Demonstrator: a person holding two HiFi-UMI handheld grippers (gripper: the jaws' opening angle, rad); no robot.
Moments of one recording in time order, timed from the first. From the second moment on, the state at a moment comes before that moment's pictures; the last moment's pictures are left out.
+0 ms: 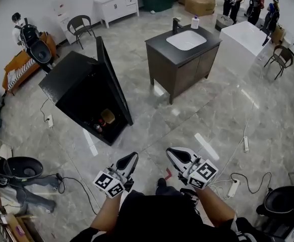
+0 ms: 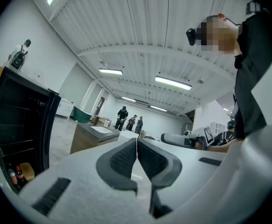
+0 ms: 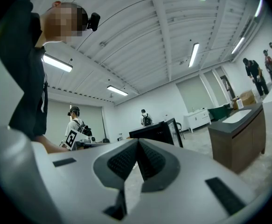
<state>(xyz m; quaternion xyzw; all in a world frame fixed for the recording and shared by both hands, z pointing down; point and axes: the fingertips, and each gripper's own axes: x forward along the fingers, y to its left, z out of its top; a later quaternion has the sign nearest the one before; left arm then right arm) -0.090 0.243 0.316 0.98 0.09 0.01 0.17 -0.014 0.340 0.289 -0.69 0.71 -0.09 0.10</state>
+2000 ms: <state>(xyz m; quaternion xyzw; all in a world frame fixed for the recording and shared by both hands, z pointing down) -0.007 -0.042 0.363 0.95 -0.16 -0.08 0.26 0.091 -0.019 0.319 -0.47 0.85 -0.20 0.11</state>
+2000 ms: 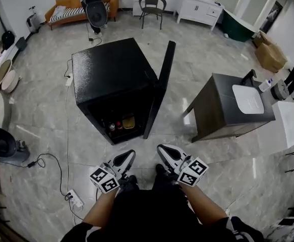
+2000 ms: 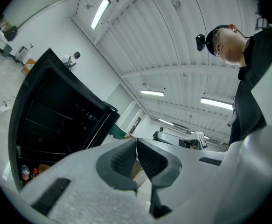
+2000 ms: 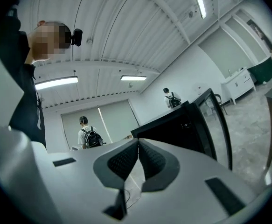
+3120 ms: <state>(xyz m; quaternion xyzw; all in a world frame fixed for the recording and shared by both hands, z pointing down) -0.048 -0.135 0.434 0.71 -0.43 -0.37 0.42 0.125 -0.179 0.411 -0.28 0.81 -0.43 0.28</state>
